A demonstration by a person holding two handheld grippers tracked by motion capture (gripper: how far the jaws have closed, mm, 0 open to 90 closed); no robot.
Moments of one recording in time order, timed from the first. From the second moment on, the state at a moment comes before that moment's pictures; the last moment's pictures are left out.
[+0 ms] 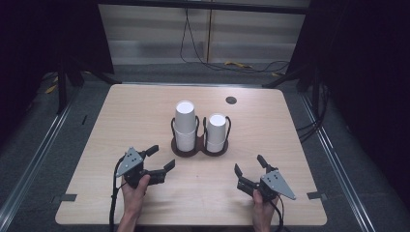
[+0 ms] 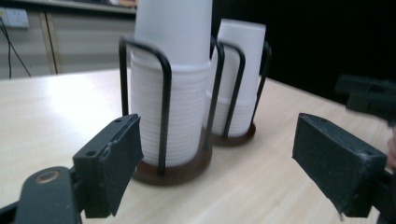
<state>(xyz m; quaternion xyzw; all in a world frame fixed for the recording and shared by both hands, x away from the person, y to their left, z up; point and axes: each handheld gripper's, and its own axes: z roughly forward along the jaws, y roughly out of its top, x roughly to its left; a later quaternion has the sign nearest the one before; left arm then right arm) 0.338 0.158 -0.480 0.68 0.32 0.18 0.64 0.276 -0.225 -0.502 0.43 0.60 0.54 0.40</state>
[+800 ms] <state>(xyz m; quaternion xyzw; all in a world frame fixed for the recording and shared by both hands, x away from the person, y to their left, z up) 0.366 0.146 -0.439 0.70 0.27 0.18 0.64 0.277 -0.224 -0.501 0.43 0.61 0.54 0.39</state>
